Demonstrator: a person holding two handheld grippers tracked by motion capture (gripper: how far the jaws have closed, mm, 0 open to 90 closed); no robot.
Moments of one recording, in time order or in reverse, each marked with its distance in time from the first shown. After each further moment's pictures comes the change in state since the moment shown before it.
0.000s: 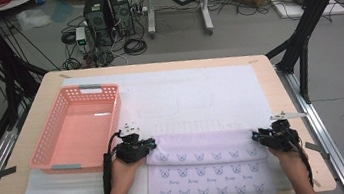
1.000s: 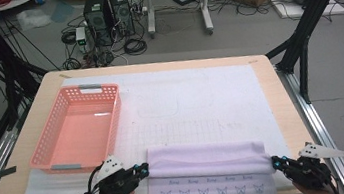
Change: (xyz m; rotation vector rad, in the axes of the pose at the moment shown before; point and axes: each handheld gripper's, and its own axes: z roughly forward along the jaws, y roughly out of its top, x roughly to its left) left arm -0.037 -0.059 -0.083 -0.129 -0.111 0.041; right arm 0.029 -0.071 -0.089 -0.116 0.083 -0.059
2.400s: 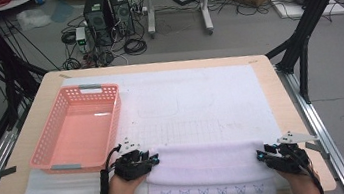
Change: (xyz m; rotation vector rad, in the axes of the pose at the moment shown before) left arm 0.019 0.021 0.061 0.126 0.083 0.009; right arm -0.016 0.015 0.057 0.079 -0.058 -0.050
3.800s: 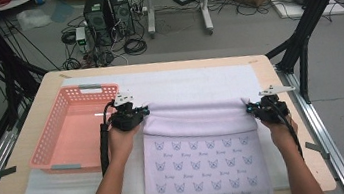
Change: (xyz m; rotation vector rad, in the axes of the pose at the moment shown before) left arm 0.062 0.107 0.034 -0.152 0.137 -0.001; right arm -0.043 0.116 0.058 -0.059 -0.072 -0.075
